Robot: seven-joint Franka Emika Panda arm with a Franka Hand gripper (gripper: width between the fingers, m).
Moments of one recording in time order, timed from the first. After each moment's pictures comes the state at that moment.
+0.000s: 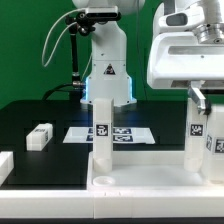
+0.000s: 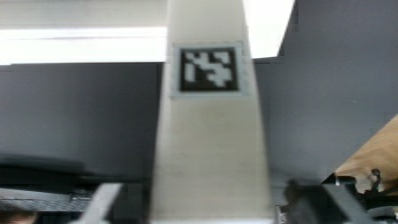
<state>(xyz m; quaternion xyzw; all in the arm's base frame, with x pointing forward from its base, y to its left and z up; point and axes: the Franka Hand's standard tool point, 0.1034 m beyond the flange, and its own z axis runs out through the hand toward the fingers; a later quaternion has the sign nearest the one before) 0.627 0.119 0.129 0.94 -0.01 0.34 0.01</state>
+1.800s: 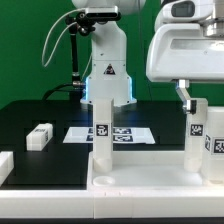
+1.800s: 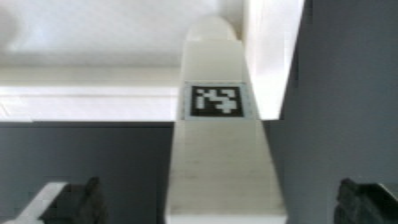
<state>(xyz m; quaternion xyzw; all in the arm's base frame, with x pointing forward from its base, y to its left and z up) 0.629 0.111 0.129 0.99 -0.01 0.16 0.01</state>
